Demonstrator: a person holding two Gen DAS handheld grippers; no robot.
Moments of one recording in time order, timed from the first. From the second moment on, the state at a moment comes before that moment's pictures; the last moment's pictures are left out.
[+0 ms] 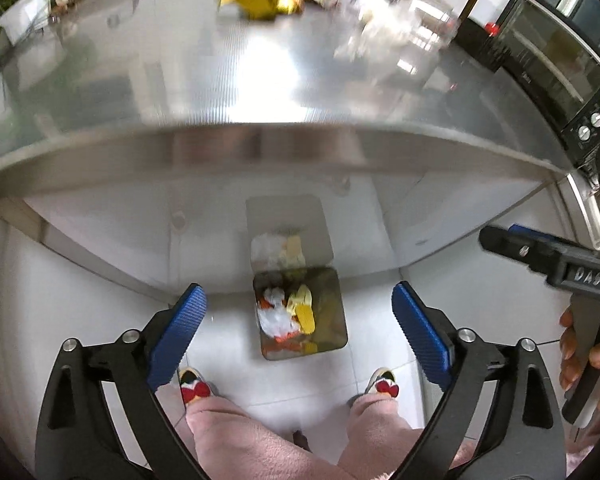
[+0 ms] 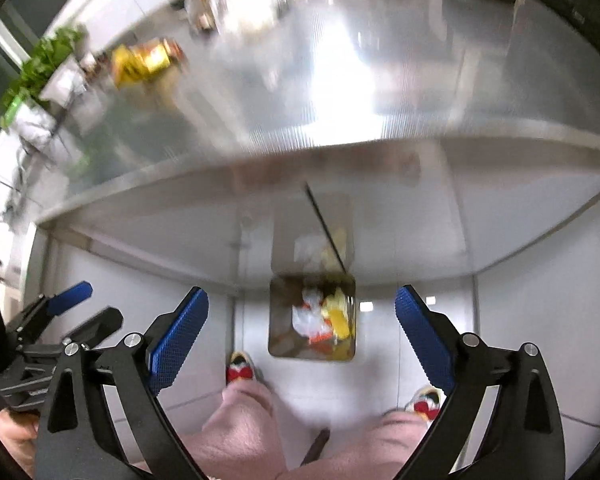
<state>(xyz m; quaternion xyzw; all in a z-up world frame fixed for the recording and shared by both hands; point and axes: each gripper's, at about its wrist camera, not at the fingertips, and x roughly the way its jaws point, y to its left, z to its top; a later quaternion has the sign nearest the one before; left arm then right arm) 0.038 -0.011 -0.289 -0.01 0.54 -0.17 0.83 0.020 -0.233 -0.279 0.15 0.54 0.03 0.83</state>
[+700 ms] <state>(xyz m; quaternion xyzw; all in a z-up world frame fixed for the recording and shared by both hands) 0.141 -0.009 -0.182 0.01 0.43 -0.15 0.89 0.137 -0.242 -0.193 0.12 0.46 0.02 0.88</state>
